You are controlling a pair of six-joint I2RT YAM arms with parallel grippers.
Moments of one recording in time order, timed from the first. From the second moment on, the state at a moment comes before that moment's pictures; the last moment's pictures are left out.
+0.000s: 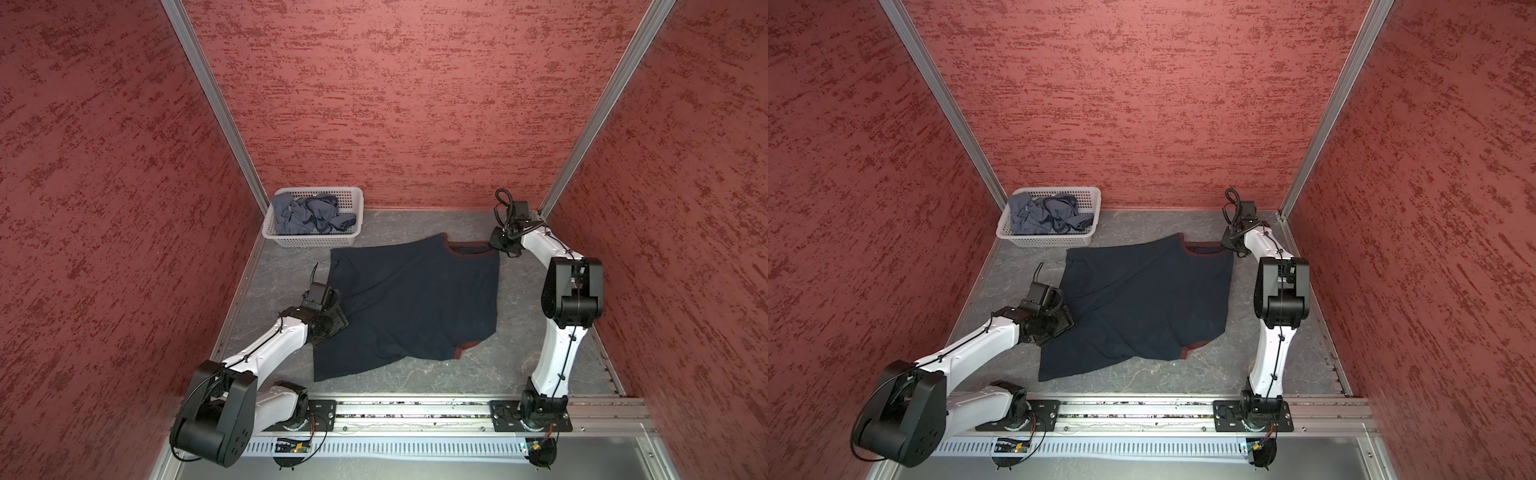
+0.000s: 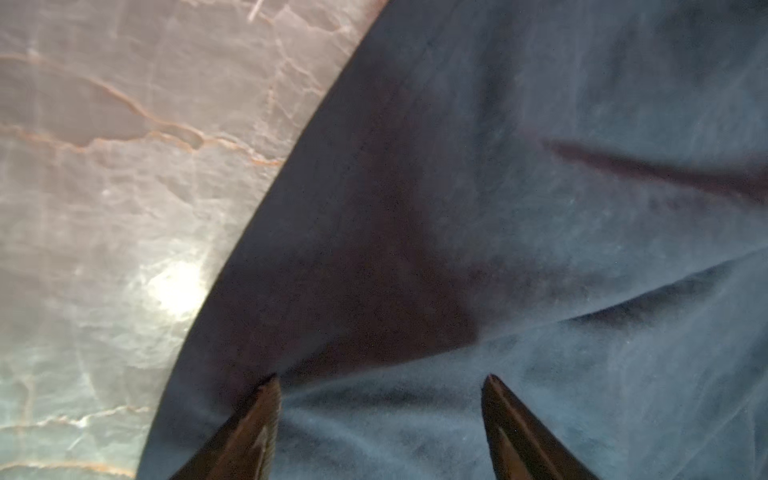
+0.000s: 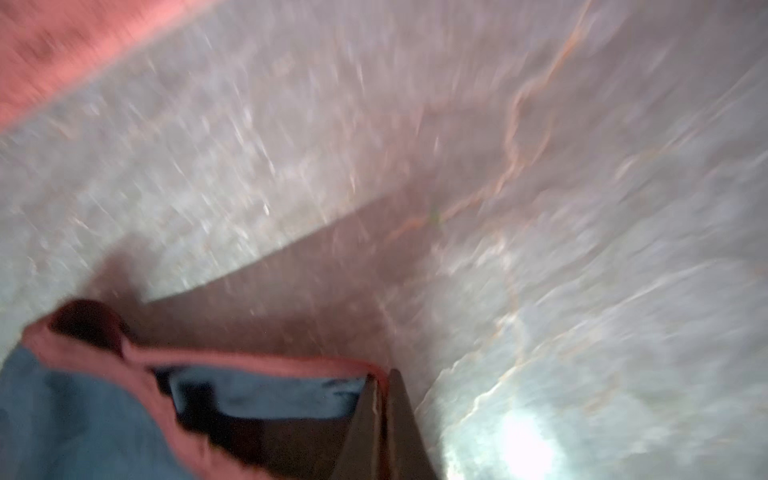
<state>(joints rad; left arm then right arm) -0.27 1.20 0.54 -0.53 0.04 -0.83 -0.05 2.07 1.66 -0.58 0.02 0.38</state>
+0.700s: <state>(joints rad) -0.35 1.19 0.74 -0.73 -0.01 -0.79 0.00 2.13 1.74 -0.68 0.21 0.33</state>
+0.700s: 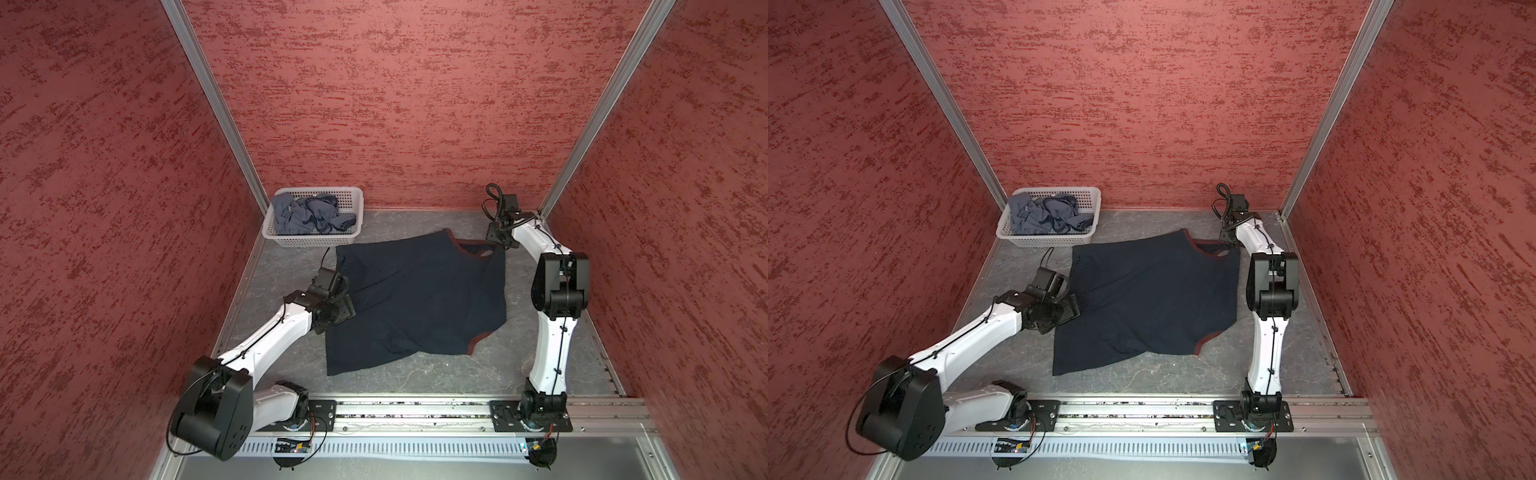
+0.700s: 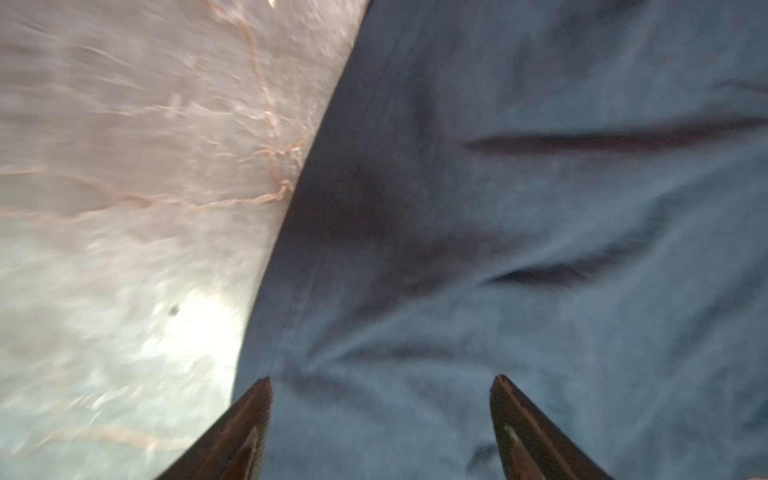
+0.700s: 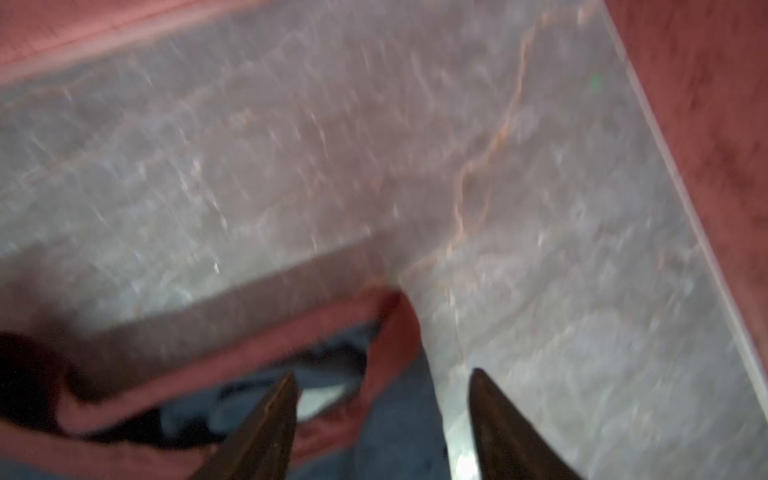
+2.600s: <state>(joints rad) -0.33 1.08 0.78 -0.73 -0.01 -0.88 0.51 1.28 0.93 -0.66 0.01 0.70</state>
